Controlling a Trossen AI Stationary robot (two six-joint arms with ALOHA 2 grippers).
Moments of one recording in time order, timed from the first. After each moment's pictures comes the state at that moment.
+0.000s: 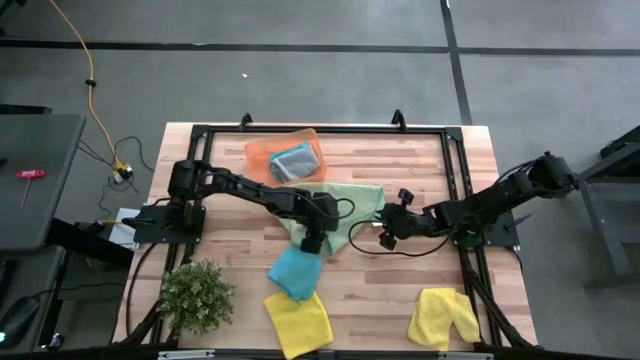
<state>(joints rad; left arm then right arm) 0.11 1.99 1.23 -0.31 0.02 0.23 0.25 1.27 0.44 -0.03 0.56 0.36</state>
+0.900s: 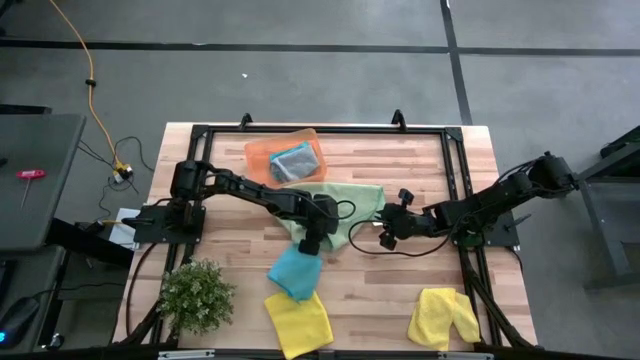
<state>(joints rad) 0.11 2.01 1.23 -0.31 0.02 0.27 0.25 1.27 0.44 -0.03 0.56 0.37</state>
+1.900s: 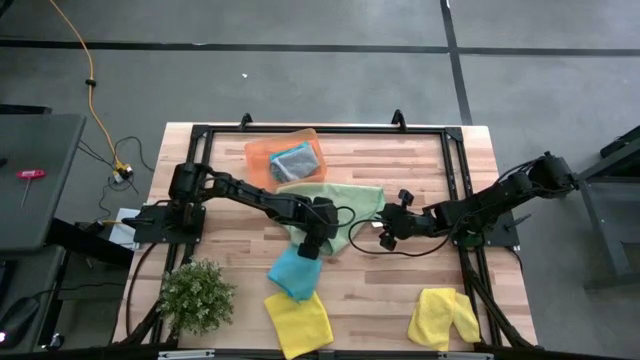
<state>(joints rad) 0.06 2.00 1.23 -0.32 -0.01 0.26 0.25 1.27 0.44 -0.03 0.54 0.39</state>
